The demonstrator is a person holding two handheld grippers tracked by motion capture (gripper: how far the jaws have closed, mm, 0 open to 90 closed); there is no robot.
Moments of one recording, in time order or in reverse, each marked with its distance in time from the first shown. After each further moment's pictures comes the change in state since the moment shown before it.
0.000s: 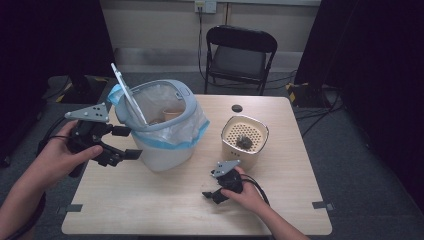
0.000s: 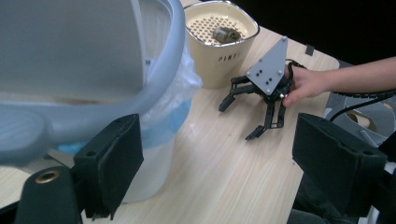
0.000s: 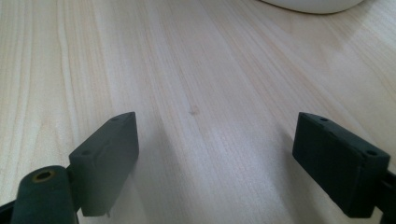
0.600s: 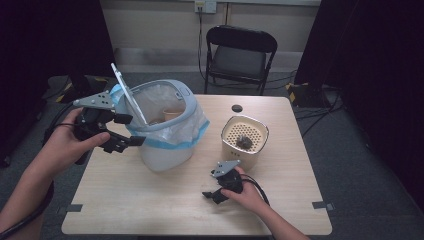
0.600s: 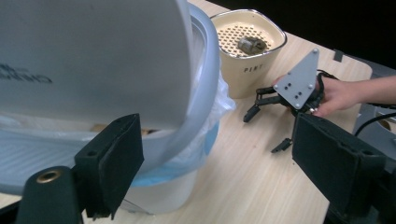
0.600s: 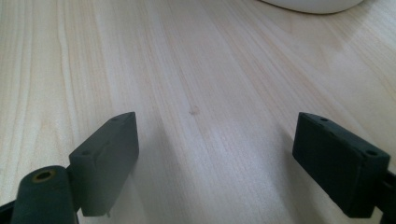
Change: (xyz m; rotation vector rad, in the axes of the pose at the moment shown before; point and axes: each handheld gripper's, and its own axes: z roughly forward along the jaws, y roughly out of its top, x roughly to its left) left arm 0.013 0.018 0.009 -0.009 0.073 0.019; right arm 0.000 0.000 0.000 0.000 -0.001 -0.001
